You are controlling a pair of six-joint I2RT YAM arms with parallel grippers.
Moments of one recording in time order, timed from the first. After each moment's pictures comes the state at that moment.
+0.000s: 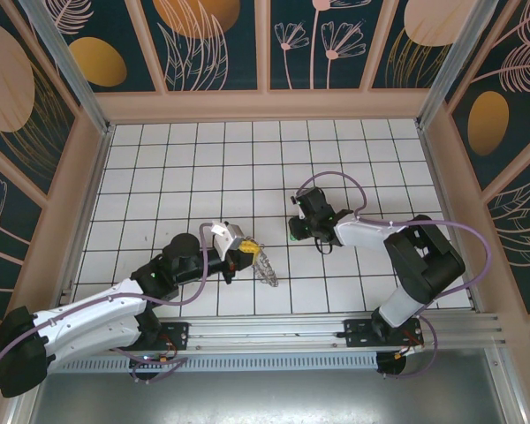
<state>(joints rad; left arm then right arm) -0.91 0.87 0.37 0.27 0.28 -0.20 0.64 1.61 0.77 -0.12 0.03 0.28</state>
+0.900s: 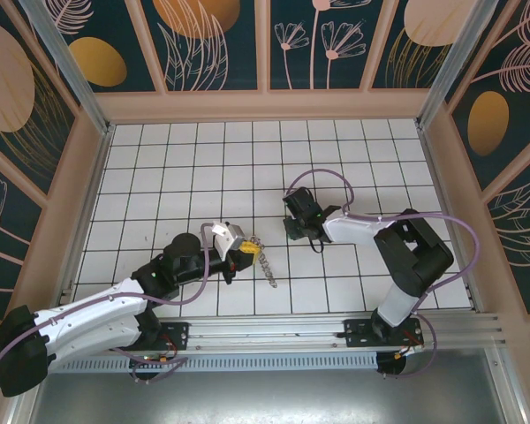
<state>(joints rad) -0.91 0.87 0.37 0.26 0.28 -0.20 0.71 1.67 0.87 -0.23 0.16 0.26</state>
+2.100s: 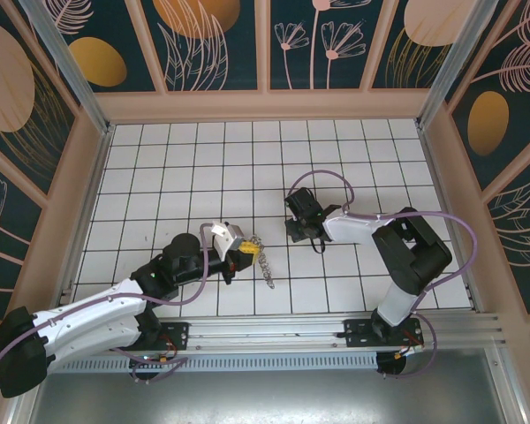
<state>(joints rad) -0.91 0.86 0.37 0.25 0.28 -0.20 0.69 1.70 0.87 -0.25 0.13 0.26</state>
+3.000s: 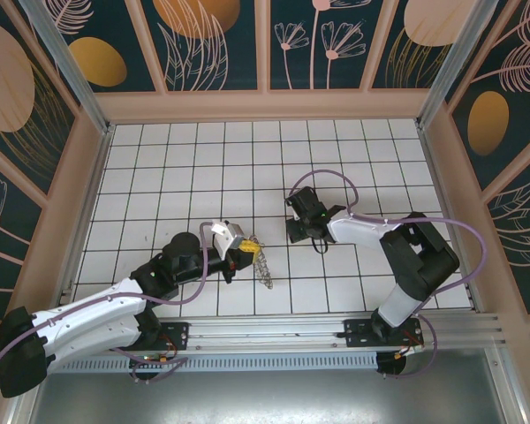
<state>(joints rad) -0.91 0.86 0.39 0.25 0.28 -0.20 0.69 1.64 0.85 -0.25 0.08 0.26</state>
